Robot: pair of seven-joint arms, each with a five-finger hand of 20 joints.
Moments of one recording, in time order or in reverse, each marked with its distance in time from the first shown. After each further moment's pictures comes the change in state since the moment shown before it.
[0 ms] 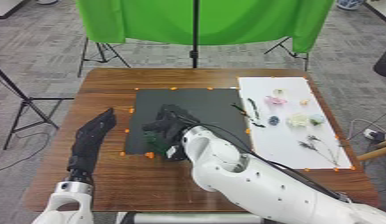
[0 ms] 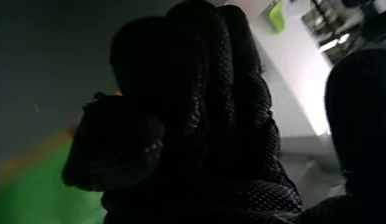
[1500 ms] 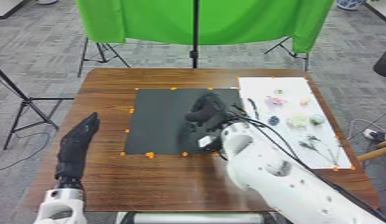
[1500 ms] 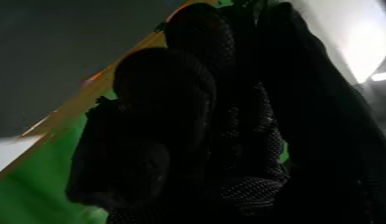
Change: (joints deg) left arm 2.9 -0.6 -1.9 -0.3 -1.1 5.8 0.8; right arm -7.9 9.5 10.6 -7.6 3.8 7.5 -2.0
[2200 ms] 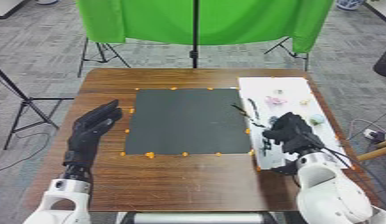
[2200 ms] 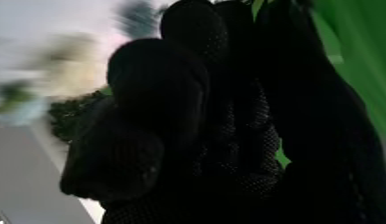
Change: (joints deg) left arm -1.0 -2.2 -0.8 -6.9 4.5 -10.2 -1.2; right arm -38.7 16.3 35.8 -18.2 -11.3 1.2 6.8
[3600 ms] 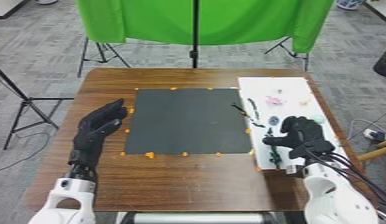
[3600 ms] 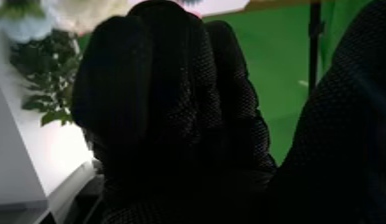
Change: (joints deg) left arm -0.9 -1.3 1.4 0.1 2.0 -1.2 0.6; right arm -6.9 0.9 3.3 0.9 -20.7 -5.1 0.2
